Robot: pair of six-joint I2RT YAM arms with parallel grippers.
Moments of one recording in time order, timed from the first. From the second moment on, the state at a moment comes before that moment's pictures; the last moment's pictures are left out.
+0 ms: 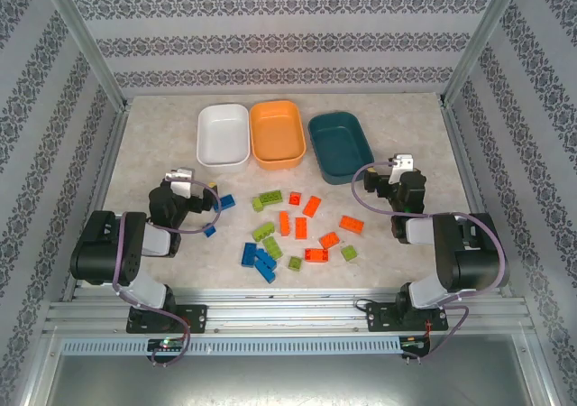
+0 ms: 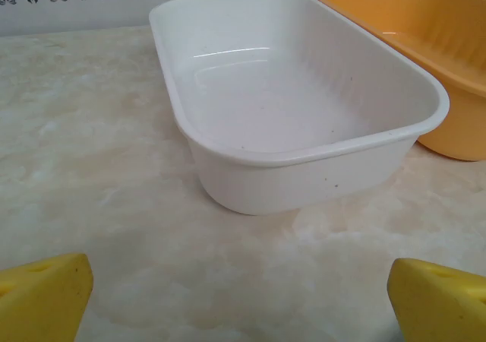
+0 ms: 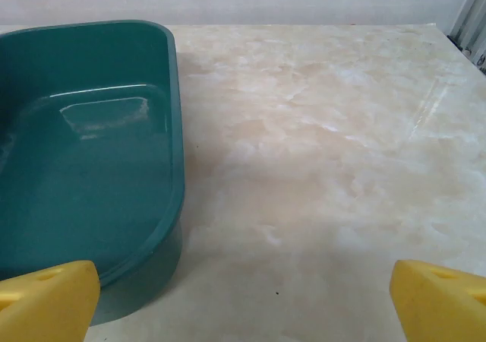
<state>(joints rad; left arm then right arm) 0.03 1.58 0.27 1.01 0.19 0.05 0.00 1.52 0.38 0.79 -0.01 0.03</state>
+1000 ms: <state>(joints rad) 0.03 1.58 0.36 0.90 0.12 0.04 0.00 1.52 0.38 0.79 -0.02 0.03</state>
